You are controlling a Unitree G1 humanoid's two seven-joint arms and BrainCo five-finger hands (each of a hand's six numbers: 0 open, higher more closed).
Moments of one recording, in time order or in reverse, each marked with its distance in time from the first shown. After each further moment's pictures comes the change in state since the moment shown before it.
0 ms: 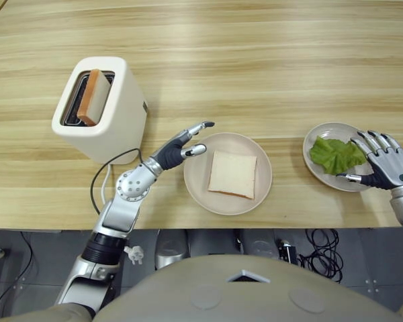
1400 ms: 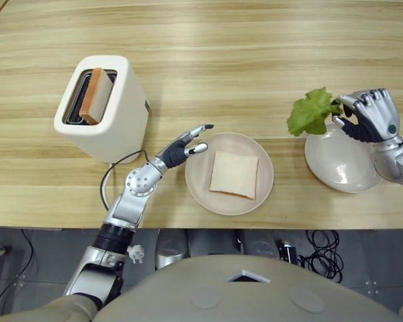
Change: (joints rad) left arm -0.080 -0.050 -0.004 0.220 0.027 -0.092 0.043; right arm -0.150 -0.038 -0.029 -0.505 0.111 -0.192 0.006
